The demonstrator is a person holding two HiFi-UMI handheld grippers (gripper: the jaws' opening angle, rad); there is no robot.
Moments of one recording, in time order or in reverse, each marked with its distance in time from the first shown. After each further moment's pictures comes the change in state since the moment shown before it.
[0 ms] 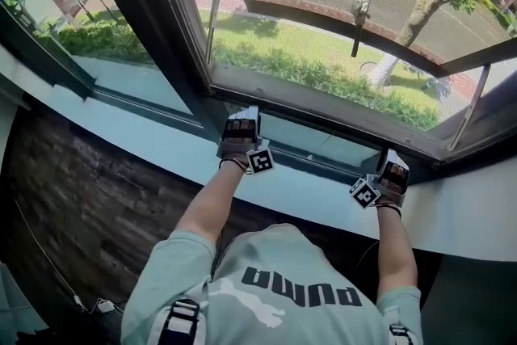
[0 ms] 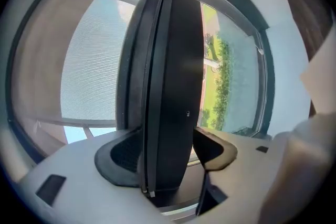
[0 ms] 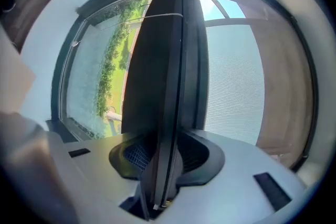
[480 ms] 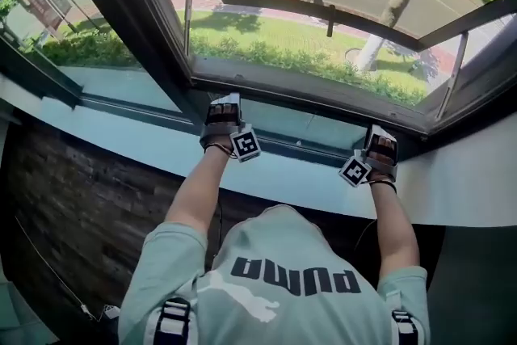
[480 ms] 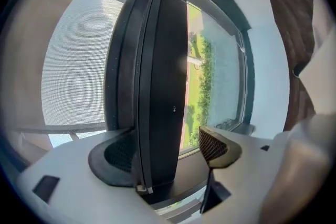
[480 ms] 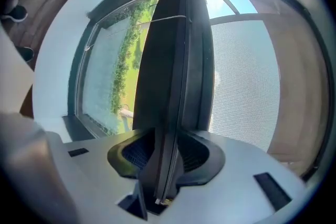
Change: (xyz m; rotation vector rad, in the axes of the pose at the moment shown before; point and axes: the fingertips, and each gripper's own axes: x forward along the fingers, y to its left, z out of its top) left arm -0.007 0.014 0.013 -0.020 -0.054 -0.017; right arm -0.012 0.006 -0.005 -0.036 -0.011 0.183
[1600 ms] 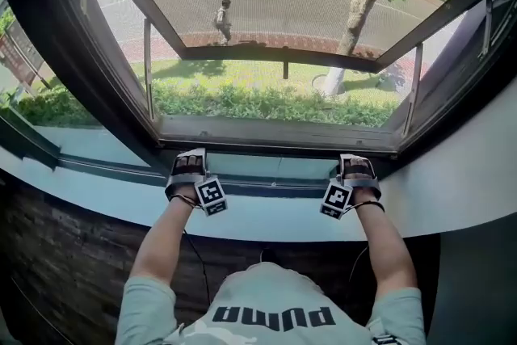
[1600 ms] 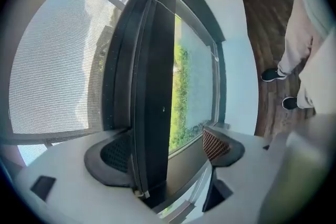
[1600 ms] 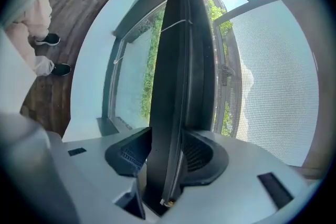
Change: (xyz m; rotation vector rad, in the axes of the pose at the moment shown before) left arm -0.018 -0.054 -0.014 0.130 -0.035 -0.501; right arm -0.010 0.008 0.001 -0.045 -0.079 0.331
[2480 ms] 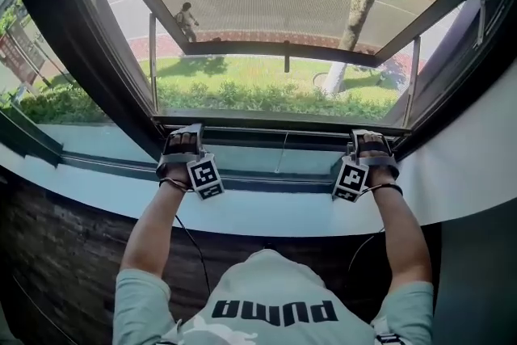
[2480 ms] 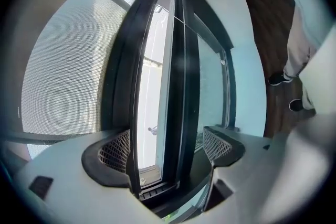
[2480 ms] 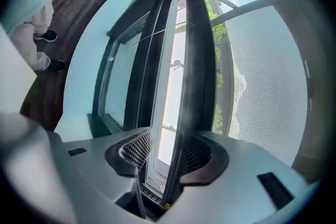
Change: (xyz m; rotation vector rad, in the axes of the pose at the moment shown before) left arm -0.048 0.070 -0.005 -0.033 -0.065 0.099; right arm -0.043 -0.075 -0.016 -0.017 -0.017 -0.098
